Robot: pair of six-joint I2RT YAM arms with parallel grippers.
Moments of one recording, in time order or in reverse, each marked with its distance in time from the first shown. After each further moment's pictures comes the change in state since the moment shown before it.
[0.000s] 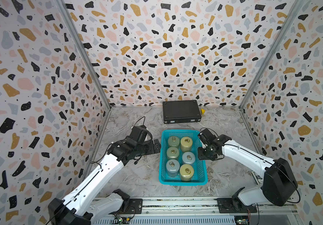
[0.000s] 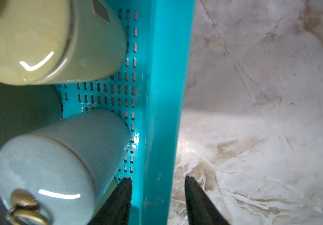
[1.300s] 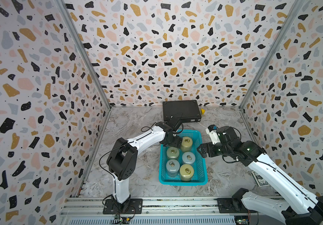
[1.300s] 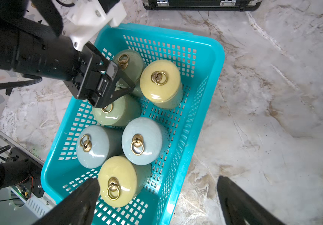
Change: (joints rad) left arm -0.162 0.822 0.465 0.033 -0.089 0.288; right arm 0.000 -0.392 0.051 0.003 -0.098 -0.194
